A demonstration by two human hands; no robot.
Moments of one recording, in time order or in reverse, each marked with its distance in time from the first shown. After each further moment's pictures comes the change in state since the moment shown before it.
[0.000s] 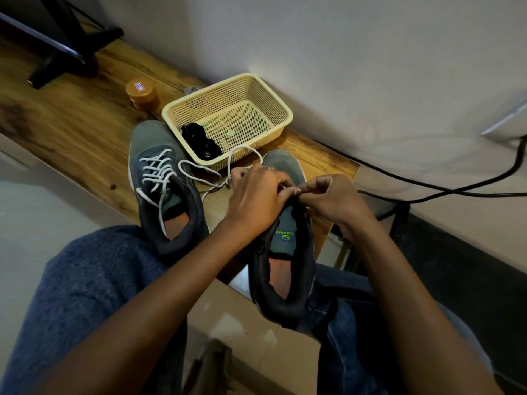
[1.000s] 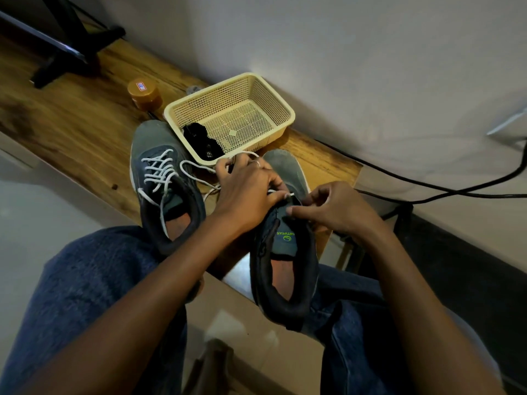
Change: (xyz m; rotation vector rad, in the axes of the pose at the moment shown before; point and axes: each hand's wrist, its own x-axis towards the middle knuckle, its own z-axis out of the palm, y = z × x) left_hand 0.000 -0.013 -0.013 0.128 -0.068 -0.028; right_hand -0.010 -0.006 -0.008 -0.276 -0.120 0.014
